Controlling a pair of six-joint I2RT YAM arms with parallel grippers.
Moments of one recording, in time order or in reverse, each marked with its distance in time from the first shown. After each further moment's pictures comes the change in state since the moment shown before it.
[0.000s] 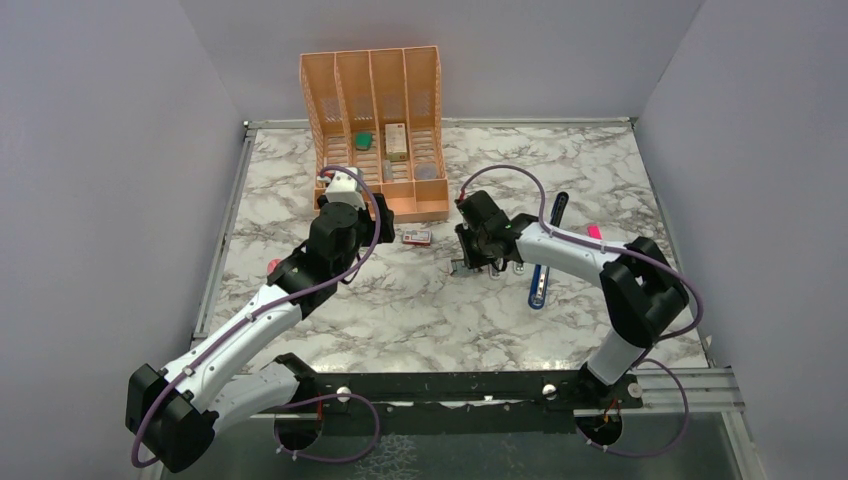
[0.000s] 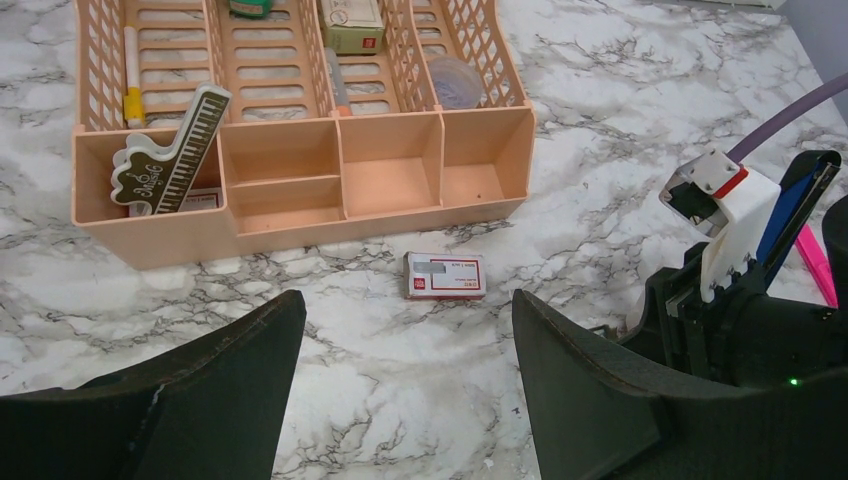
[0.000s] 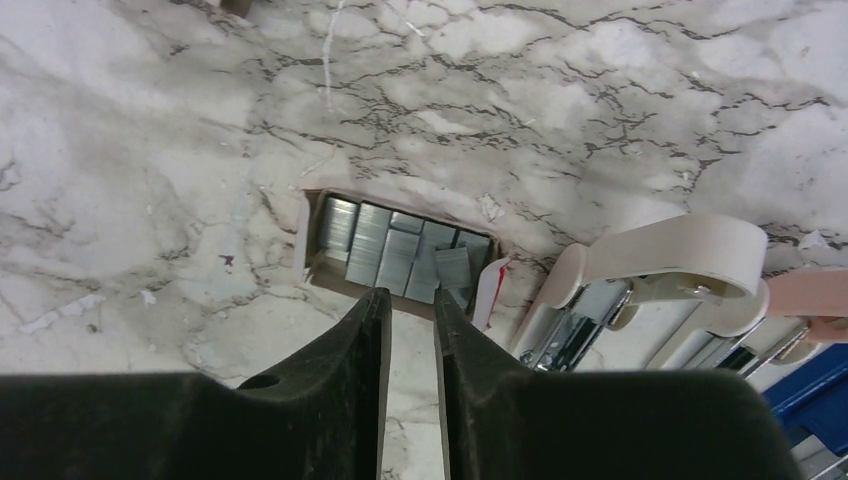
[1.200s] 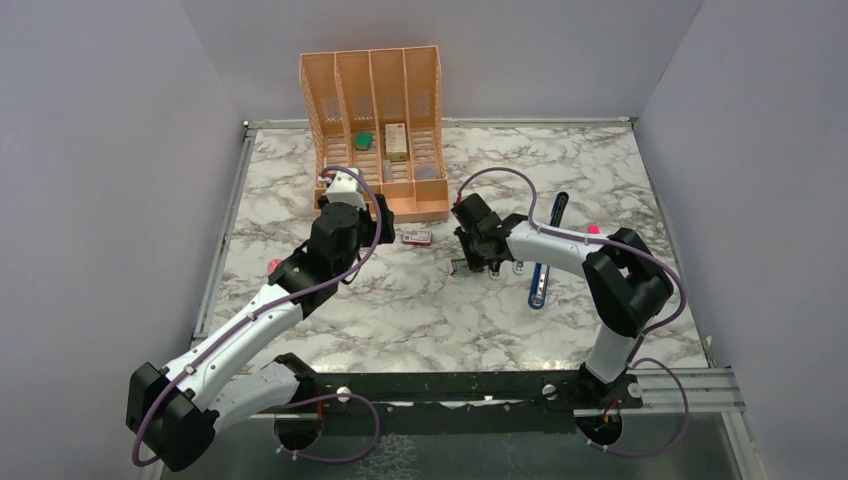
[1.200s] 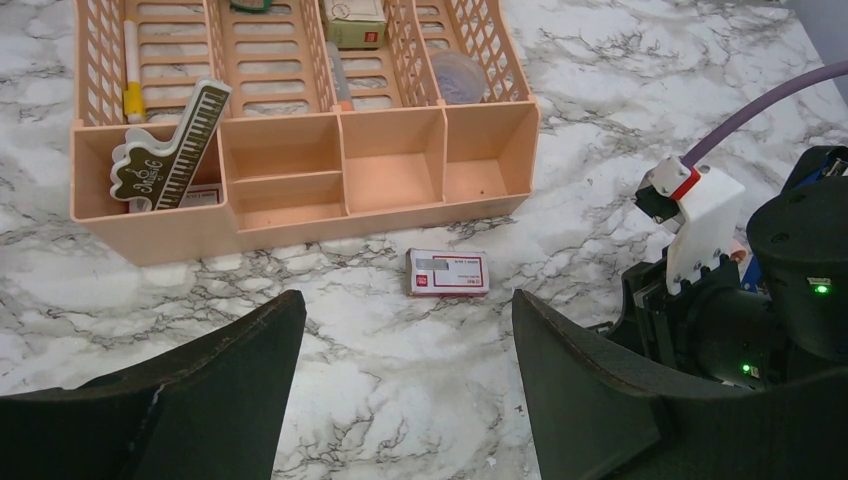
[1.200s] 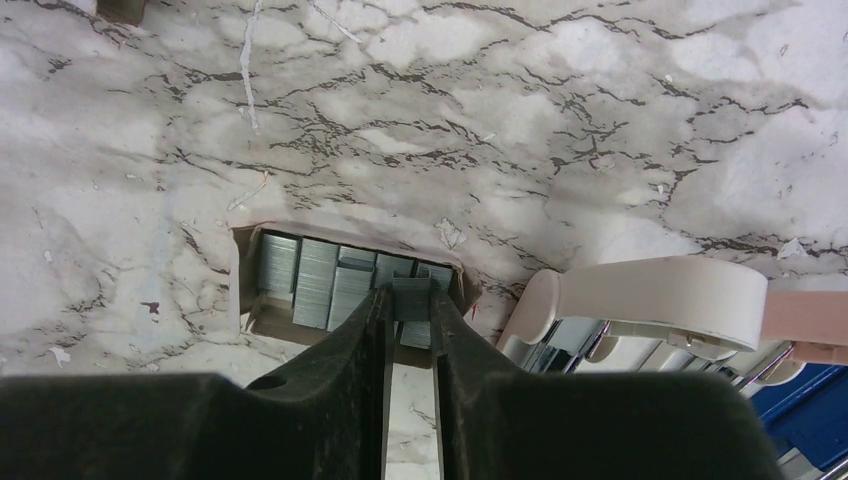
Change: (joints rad) left arm 0.000 0.006 -0.004 0.000 -0.001 0.000; right arm 0.000 0.092 0.022 -0.006 0.097 -0.011
